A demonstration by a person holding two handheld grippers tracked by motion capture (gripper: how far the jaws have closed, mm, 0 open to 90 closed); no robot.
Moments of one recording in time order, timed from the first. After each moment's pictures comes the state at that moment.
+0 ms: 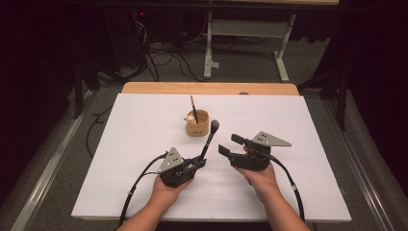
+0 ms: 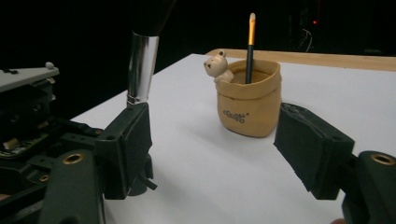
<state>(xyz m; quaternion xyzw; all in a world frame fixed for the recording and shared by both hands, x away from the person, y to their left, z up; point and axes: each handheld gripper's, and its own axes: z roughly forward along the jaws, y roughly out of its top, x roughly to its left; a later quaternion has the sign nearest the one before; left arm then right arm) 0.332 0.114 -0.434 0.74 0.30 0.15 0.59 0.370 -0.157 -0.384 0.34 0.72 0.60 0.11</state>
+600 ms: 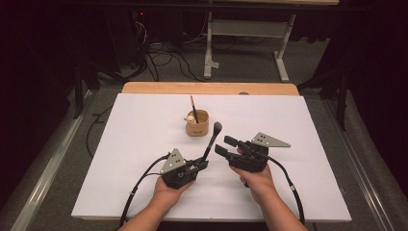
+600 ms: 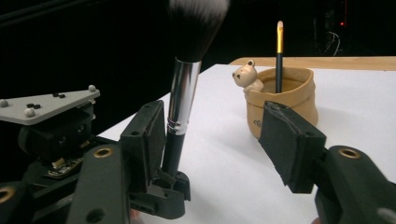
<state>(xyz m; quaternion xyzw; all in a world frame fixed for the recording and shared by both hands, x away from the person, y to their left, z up) 0.330 0.108 -0.436 0.74 0.29 0.14 0.59 0.365 -0.151 -0.383 0.33 0.70 0.63 0.07</state>
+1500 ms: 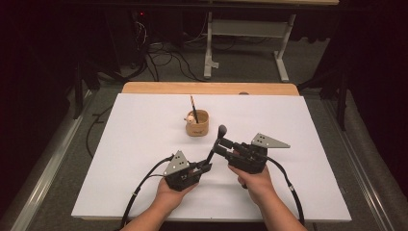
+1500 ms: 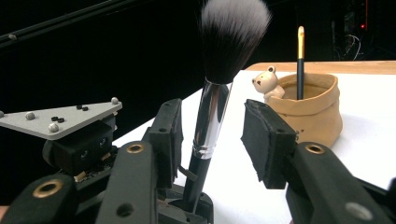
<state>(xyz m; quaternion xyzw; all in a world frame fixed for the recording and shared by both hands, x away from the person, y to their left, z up) 0.326 0.100 -0.436 0.75 0.28 0.13 0.58 0.362 -0.148 -0.381 0.31 0.69 0.65 0.05</state>
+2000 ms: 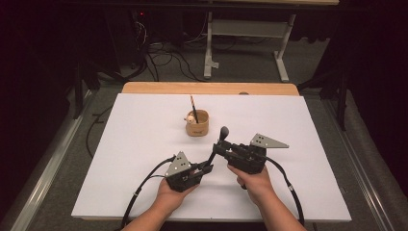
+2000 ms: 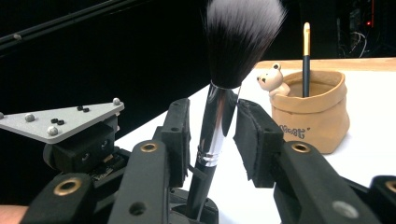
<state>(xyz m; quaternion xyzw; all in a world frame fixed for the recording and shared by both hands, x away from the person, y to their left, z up) 0.325 0.097 -0.436 0.75 0.28 0.13 0.58 0.362 -0.146 -0.382 0.31 0.69 0.65 0.04</state>
